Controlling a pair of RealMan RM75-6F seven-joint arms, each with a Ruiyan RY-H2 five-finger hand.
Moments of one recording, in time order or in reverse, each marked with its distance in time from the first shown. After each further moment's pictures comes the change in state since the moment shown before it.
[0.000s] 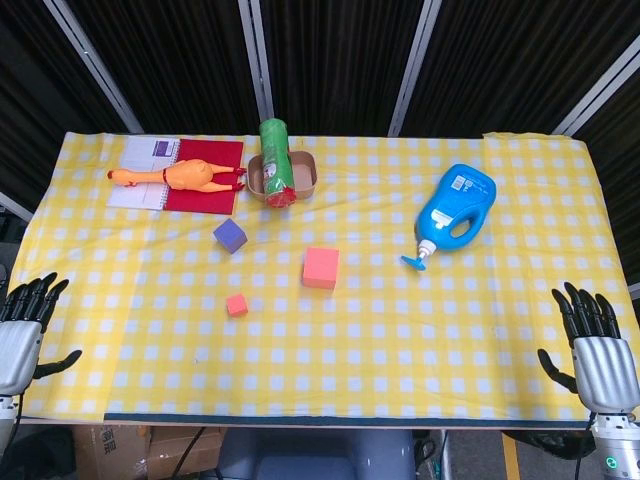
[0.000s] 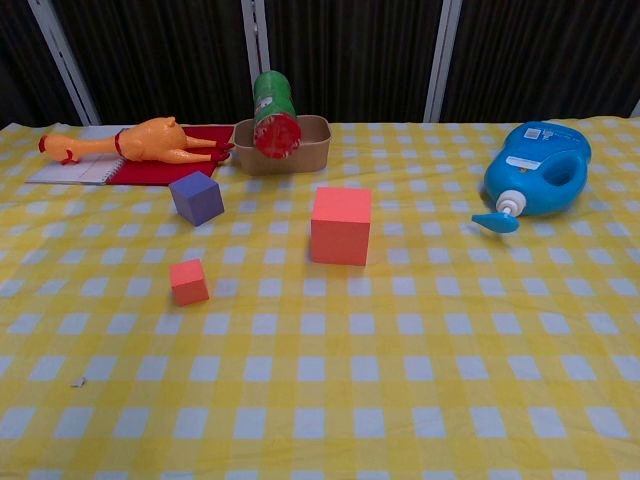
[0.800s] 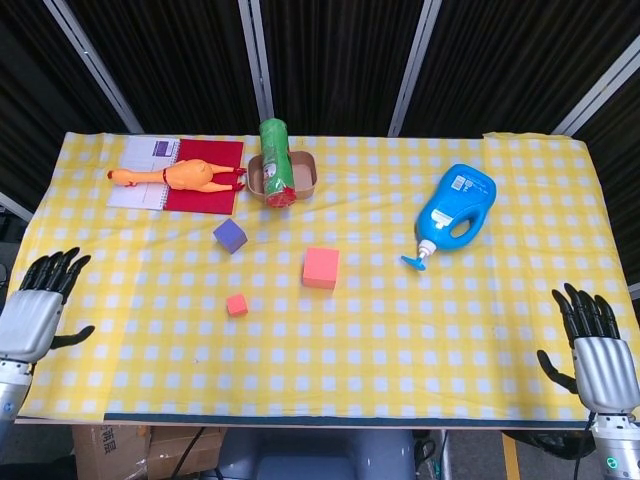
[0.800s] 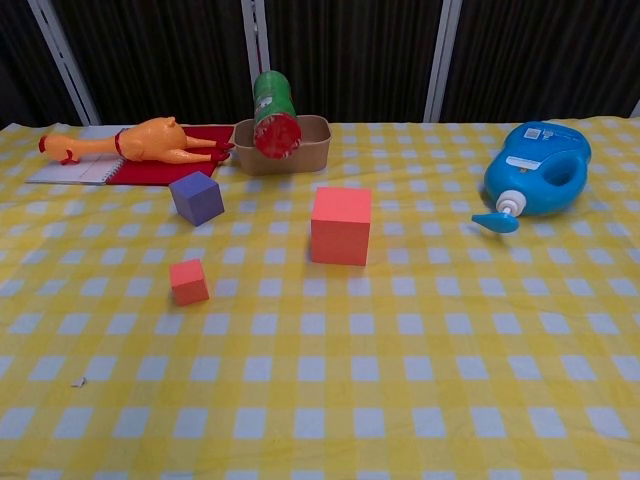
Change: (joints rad) left arm -0.144 0.047 -0.080 -0.016 -0.058 -0.180 0.055; right arm 0.000 0.009 -0.002 -0.016 0.015 -0.017 0.020
